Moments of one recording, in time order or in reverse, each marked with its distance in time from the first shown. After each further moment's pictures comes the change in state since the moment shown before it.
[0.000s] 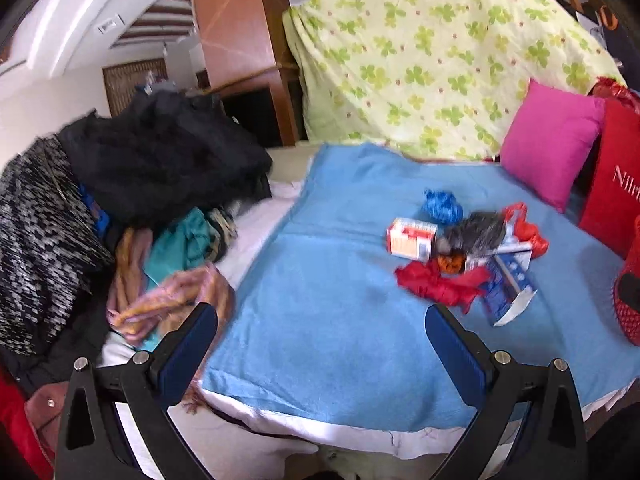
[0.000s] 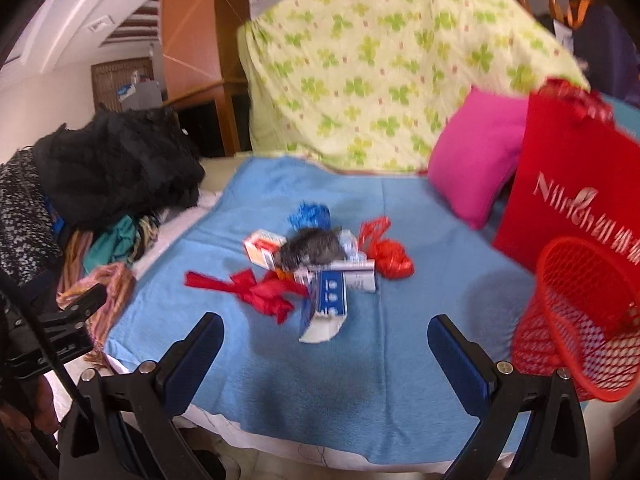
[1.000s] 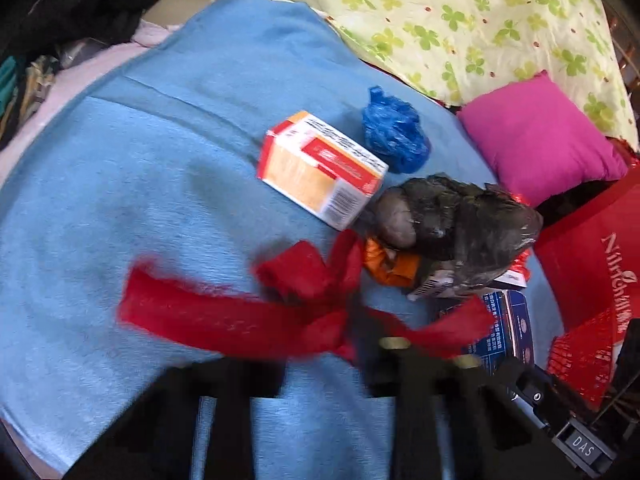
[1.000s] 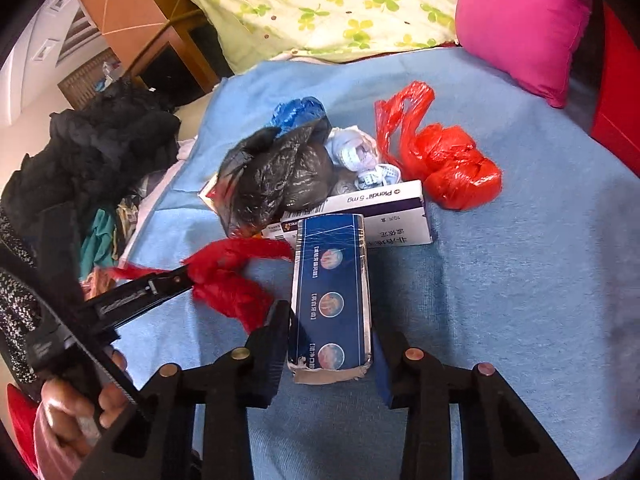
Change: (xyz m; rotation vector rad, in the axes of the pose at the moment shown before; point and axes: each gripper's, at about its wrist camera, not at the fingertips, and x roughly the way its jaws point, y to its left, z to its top) left arm 0.231 -0.066 0.022 -0.247 0.416 -0.489; right arm 0.203 -0.033 0.002 0.208 0.319 0.179
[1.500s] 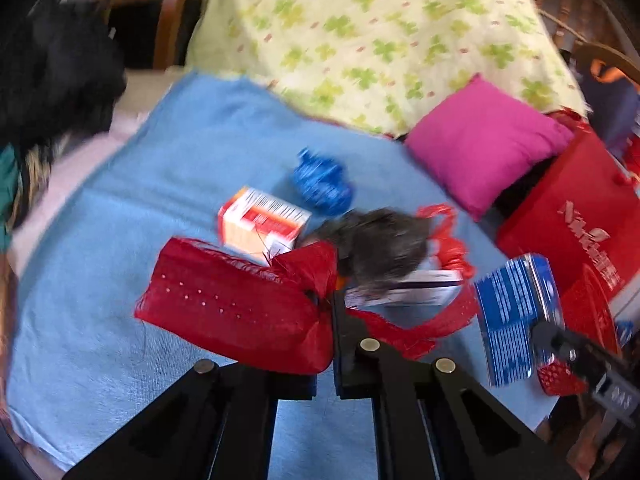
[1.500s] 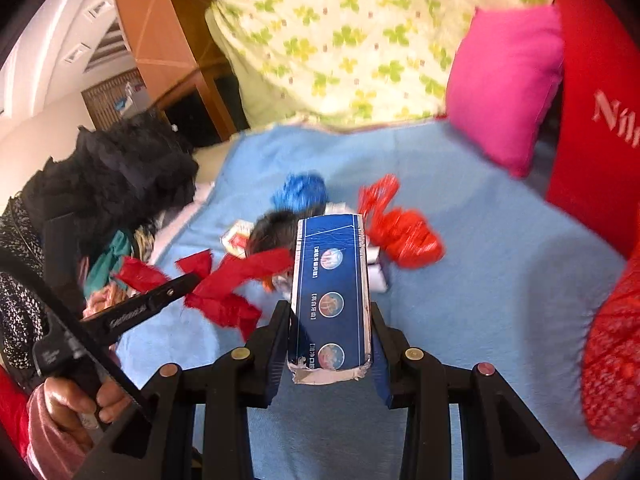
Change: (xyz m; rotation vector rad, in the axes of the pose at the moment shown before) left arm -0.071 -0.053 -0.021 0.228 -0.210 -0.002; right arm -0.103 -0.005 -0.014 -0.081 -0.247 -0.022
